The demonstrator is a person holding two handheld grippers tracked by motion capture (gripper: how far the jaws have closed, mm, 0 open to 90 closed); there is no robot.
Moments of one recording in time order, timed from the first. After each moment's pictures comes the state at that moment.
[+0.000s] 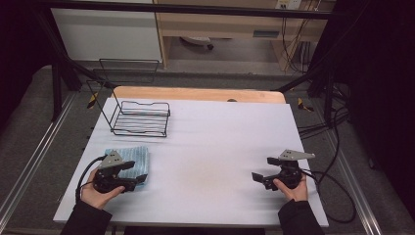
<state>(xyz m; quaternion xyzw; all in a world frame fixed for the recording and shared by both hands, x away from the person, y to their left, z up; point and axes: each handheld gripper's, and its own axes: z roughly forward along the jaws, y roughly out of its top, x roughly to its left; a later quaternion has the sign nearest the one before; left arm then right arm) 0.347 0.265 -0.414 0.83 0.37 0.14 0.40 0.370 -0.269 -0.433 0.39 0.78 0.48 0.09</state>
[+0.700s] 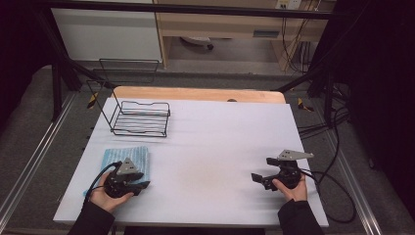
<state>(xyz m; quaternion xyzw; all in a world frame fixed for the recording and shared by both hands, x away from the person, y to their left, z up) 0.347 0.246 -0.437 0.87 0.35 0.14 0.31 0.371 -0.267 -0.435 0.39 0.79 0.47 0.09</state>
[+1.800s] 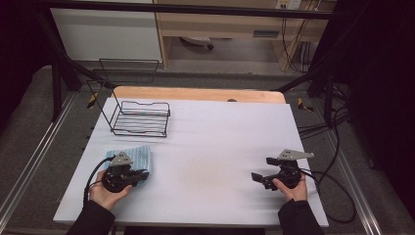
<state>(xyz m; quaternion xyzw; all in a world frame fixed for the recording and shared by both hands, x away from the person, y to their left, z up) 0.352 0.249 -0.421 0.83 0.40 0.10 0.38 0.371 -0.267 -0.434 0.39 0.78 0.48 0.09</state>
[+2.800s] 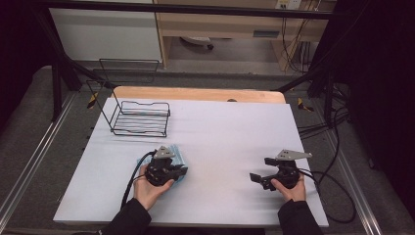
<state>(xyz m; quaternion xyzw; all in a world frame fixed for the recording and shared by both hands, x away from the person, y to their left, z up) 0.370 0.134 -0.417 0.82 0.39 0.07 0.41 0.371 -0.263 -0.435 0.39 0.79 0.47 0.08</state>
